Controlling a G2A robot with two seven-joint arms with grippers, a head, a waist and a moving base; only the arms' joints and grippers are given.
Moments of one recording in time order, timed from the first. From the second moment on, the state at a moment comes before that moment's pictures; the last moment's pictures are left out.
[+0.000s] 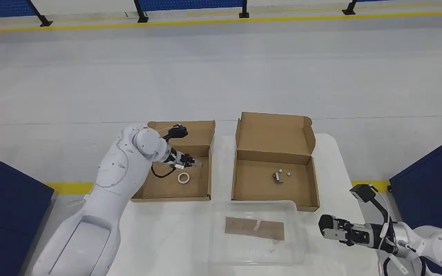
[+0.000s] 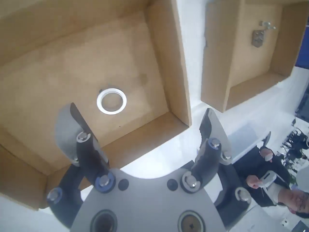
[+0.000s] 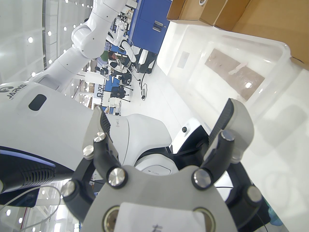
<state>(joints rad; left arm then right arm) 0.49 -1.37 -0.99 -0.64 0.54 -0.27 -1.25 -1.83 -1.00 1.98 -1.89 0.34 -0.35 1.47</state>
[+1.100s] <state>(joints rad) 0.85 -1.25 -1.32 -1.11 -0.07 -0.30 -1.52 -1.83 -1.00 1.98 -1.89 0.34 -0.35 1.47</state>
